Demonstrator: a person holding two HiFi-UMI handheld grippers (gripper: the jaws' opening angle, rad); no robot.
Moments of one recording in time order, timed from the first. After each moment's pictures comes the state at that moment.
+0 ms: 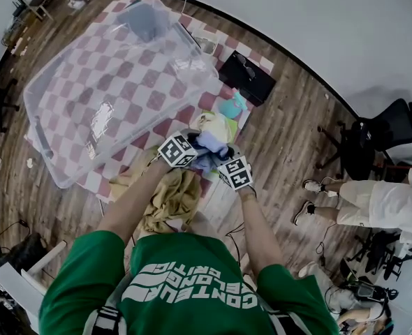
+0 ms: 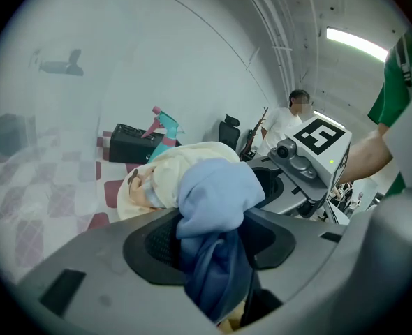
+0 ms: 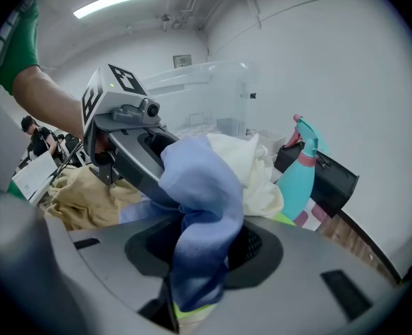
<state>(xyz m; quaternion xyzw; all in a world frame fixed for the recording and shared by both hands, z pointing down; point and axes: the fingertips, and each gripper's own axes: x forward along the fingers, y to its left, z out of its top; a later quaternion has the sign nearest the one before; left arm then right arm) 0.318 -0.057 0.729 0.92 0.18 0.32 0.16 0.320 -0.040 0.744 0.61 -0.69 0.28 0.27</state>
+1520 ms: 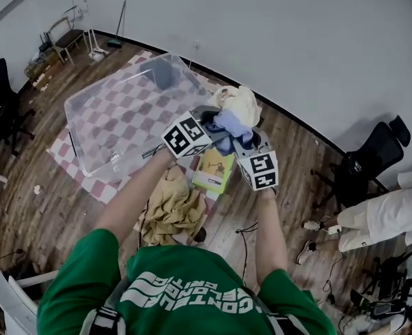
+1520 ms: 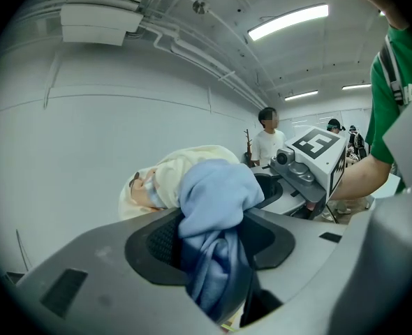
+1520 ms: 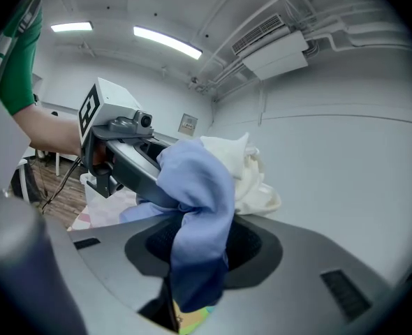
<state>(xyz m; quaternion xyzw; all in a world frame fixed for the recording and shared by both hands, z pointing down) 0.307 -0.063 0.382 0.98 0.14 0.13 -0.08 0.318 -0.051 0.400 0.71 -0.67 -0.01 0.22</state>
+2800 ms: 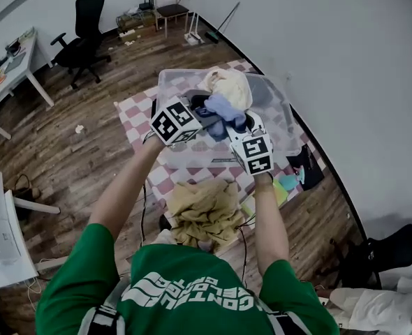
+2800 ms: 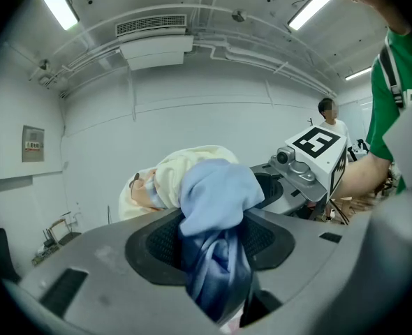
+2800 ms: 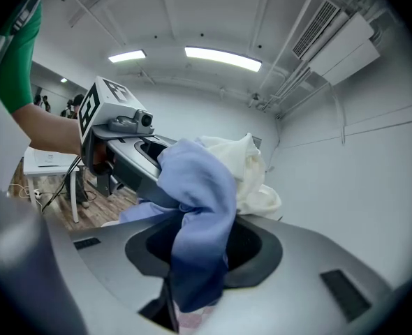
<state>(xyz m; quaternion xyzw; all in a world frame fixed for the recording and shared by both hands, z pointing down) 0.028 -0.277 0.359 0.98 -0.14 0.14 -0.06 0.042 -0.274 0.376 0.50 -0.84 -0.09 0.21</state>
